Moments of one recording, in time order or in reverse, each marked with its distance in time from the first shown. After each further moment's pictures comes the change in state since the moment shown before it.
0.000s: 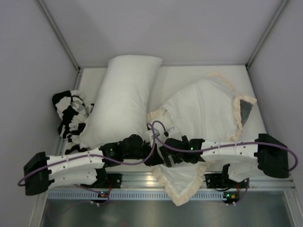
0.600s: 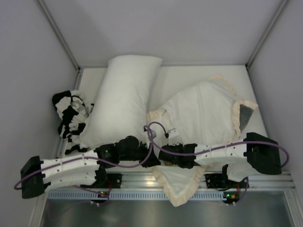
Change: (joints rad) left arm -0.002 -0.092 -0.020 -0.083 -0.006 0.001; right arm 0.090 0.125 -0.002 0.039 0.240 0.175
